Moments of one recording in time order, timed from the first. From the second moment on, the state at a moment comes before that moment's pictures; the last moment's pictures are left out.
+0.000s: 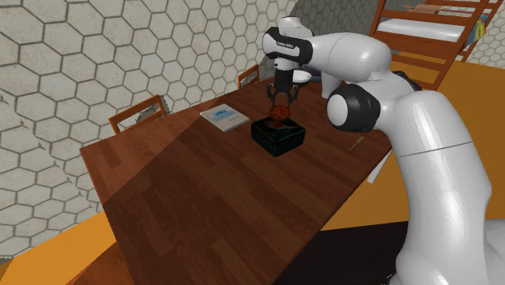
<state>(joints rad) 0.16 0.88 0.04 -0.78 0.03 1.54 0.51</state>
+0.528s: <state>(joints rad) 0.16 0.87 0.04 -0.91 0.03 1.66 0.51</state>
